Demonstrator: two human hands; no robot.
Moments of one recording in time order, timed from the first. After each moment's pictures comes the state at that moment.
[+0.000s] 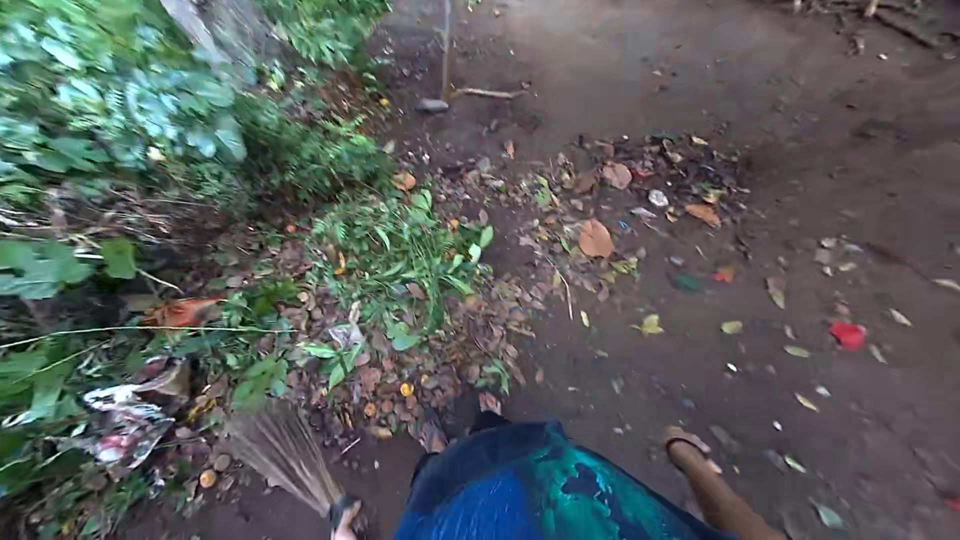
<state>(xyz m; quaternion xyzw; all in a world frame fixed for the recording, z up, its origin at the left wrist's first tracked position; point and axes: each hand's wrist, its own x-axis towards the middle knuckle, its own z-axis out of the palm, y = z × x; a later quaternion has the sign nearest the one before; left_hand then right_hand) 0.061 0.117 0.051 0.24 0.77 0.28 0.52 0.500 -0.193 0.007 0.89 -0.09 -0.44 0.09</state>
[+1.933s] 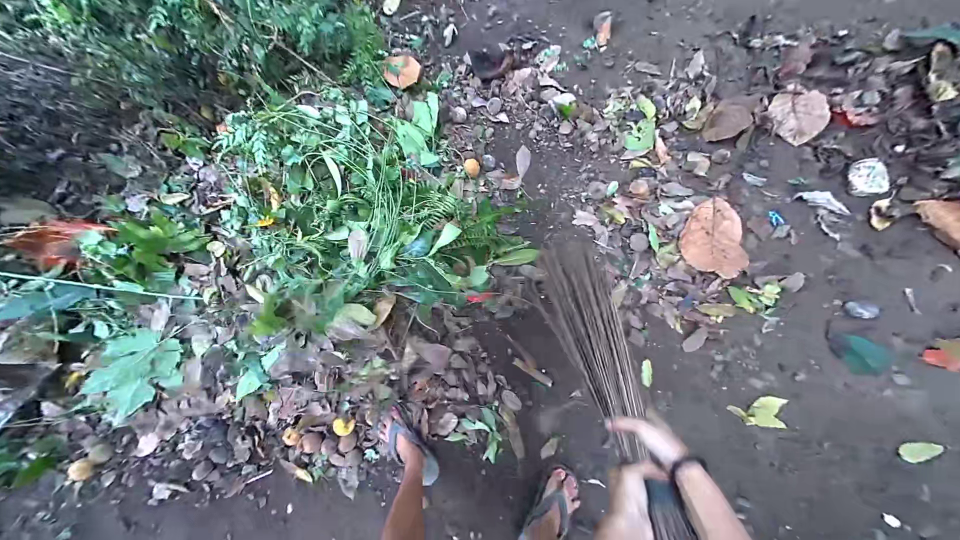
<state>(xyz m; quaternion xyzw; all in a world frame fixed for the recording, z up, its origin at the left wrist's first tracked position) 0.686 0.106 -0.155 0.10 0.58 -0.13 0.80 0.771 0.041 -0.264 0.83 -0.09 -0.49 -0.25</state>
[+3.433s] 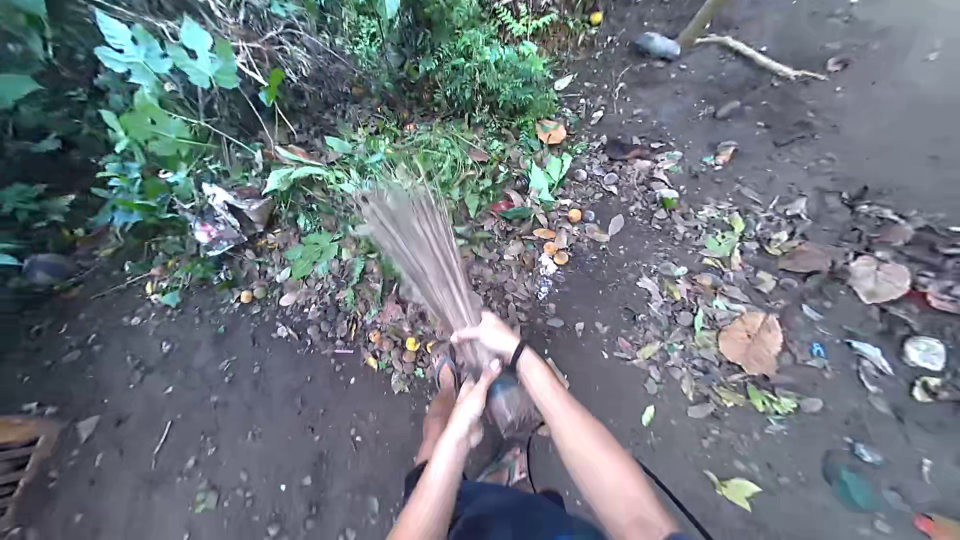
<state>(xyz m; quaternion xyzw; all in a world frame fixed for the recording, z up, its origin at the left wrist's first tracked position) 0.406 0.151 0.050 0.19 0.61 0.23 0.74 0.504 0.239 0.038 0.61 0.28 -0.71 -0.23</state>
